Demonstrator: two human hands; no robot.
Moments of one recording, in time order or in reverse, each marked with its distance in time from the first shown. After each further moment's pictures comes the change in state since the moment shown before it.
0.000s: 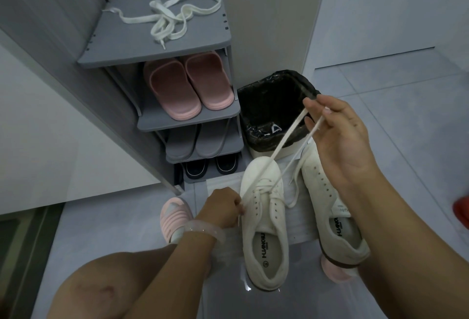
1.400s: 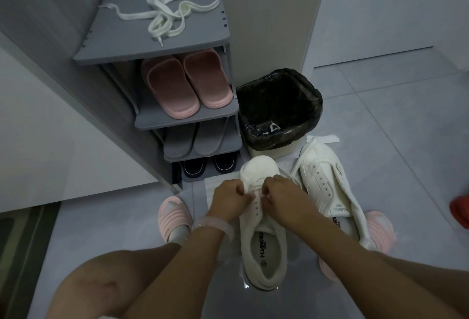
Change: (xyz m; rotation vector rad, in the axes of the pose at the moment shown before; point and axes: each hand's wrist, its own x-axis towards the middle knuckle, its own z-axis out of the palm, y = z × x) left_hand 0.017 0.011 0.016 -0.369 0.257 0.024; right_hand -0.041 0.089 -0.014 -1.723 -0.547 0.142
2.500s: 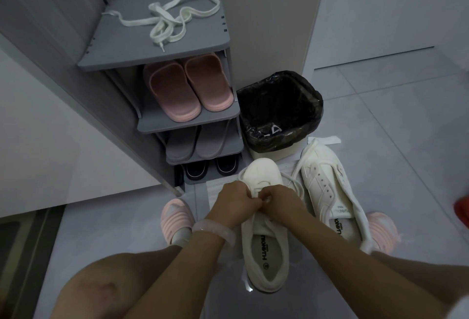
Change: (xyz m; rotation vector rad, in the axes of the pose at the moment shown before) left_hand -0.014 0.021 -0.010 0.147 -0.112 0.044; right_hand 0.013 -0.002 0.017 0.258 -0.086 0.219
